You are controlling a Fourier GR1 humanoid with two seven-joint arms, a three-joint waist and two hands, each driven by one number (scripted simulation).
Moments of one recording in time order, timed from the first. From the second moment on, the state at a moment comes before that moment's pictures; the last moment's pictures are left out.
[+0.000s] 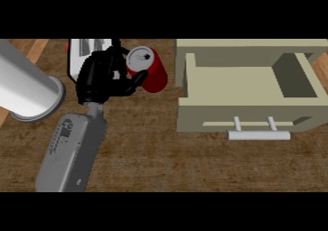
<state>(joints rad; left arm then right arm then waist) -0.58 0.00 0.03 -1.31 0.24 0.21 0.06 0.46 -0.01 -0.73 -2.30 -0.57 0.48 0.28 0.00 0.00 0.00</state>
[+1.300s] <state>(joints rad) -1.14 0.00 -0.16 -0.96 0.36 0.57 0.13 0.45 -0.01 -0.66 -2.27 -0.53 0.47 0.22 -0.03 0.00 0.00</state>
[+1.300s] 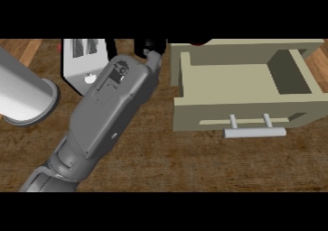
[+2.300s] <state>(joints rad) -1.38 0.00 -0.38 -0.61 0.70 0.68 -0.03 0.39 -0.05 -0.67 -2.28 -0.55 0.45 0.28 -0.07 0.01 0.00</state>
